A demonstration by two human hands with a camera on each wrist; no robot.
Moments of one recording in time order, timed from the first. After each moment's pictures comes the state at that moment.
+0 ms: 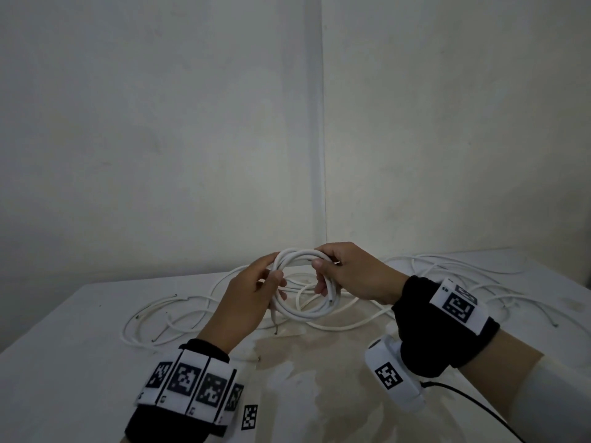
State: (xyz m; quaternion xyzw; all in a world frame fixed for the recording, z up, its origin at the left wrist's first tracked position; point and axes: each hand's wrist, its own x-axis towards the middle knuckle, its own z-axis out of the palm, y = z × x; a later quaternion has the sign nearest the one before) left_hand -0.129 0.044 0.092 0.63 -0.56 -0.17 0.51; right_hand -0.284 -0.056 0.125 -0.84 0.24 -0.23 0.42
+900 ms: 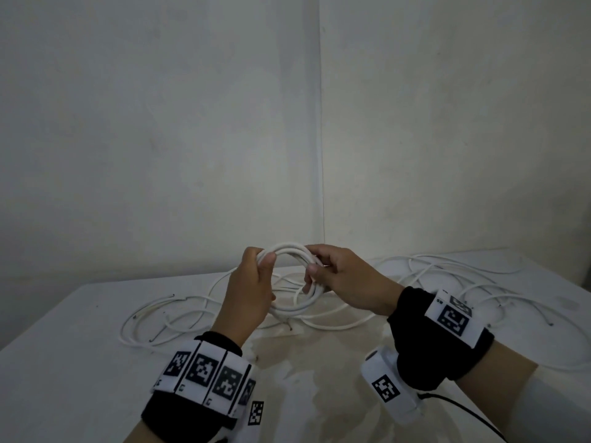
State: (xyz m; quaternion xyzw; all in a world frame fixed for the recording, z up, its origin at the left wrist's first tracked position) left_hand -0.139 0.031 0.096 0.66 -0.52 -0.05 0.54; right_hand -0.282 -0.046 0.117 -0.83 0.18 -0.27 0.46
